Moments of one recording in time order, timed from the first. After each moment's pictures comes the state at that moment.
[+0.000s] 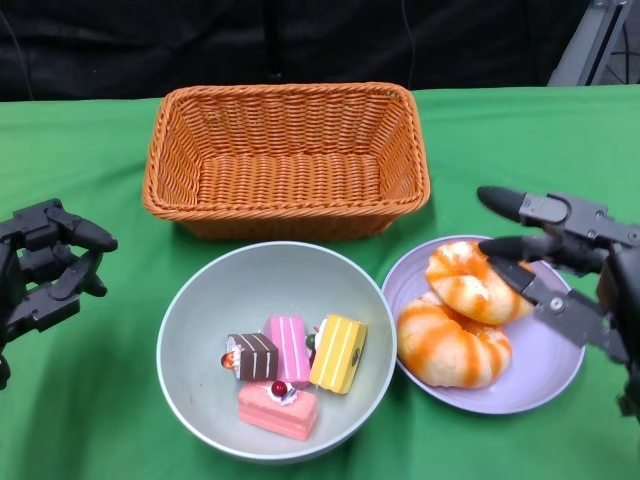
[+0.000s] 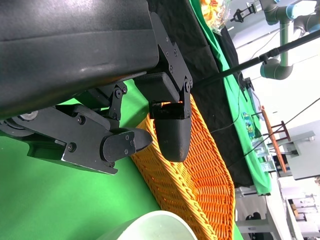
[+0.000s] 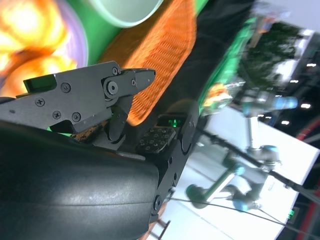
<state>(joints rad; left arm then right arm) -0.48 0.31 0.23 1.08 -0.12 -0.75 -0.38 0.05 -0.09 0.04 -0.30 -0.08 -0.18 0.05</state>
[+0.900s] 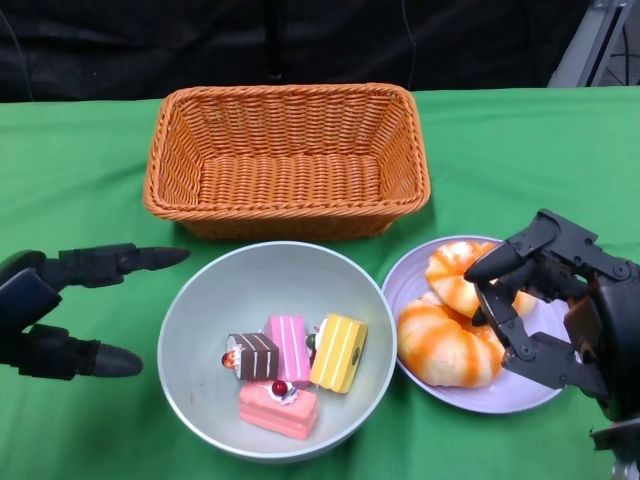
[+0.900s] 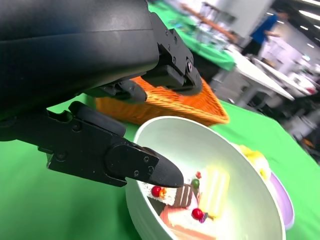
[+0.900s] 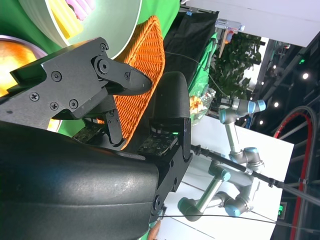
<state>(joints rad) -0.37 0.53 0.03 0.83 0.01 -1.17 -0.63 0.11 -0.03 0.07 -0.31 -0.04 -0.21 0.05</state>
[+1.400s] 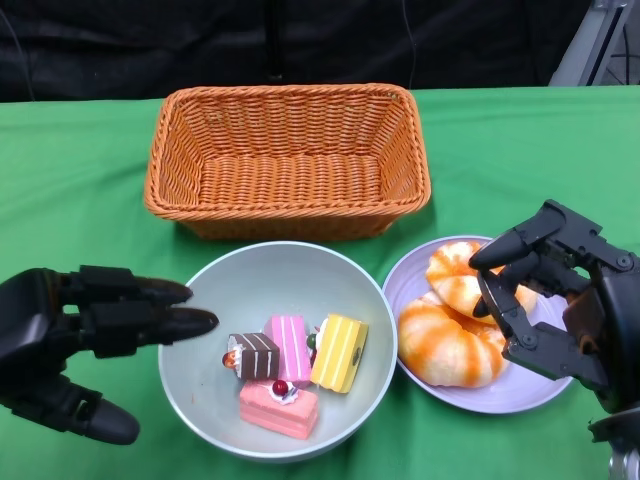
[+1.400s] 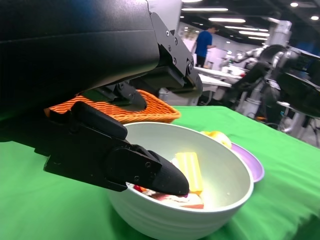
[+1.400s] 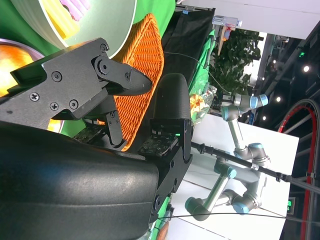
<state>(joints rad) -0.37 0.55 0.04 0.85 0.24 -1.60 -0.45 0.09 -0.01 0.05 -0.30 0.01 -0.16 0.05</state>
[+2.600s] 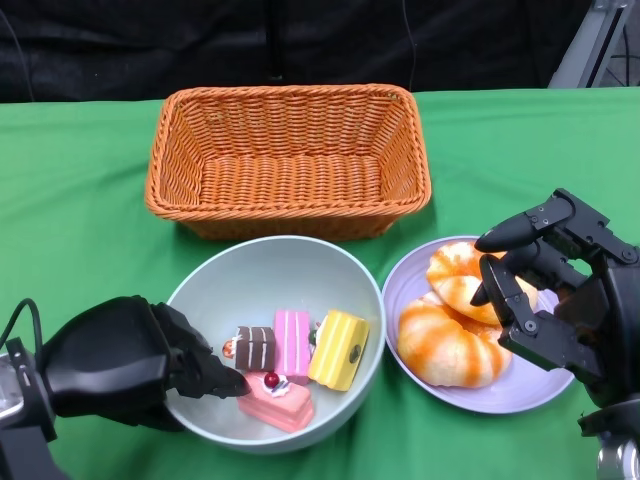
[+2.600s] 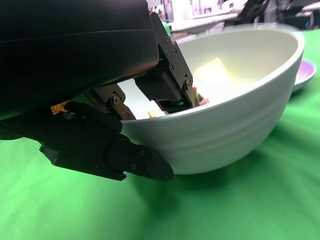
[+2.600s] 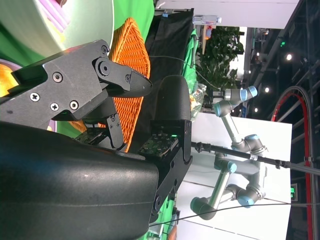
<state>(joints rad) -0.50 0.62 -0.46 0.76 1.28 -1.08 0.64 0.08 0.04 0.04 -0.29 0.09 -0.15 0.06</state>
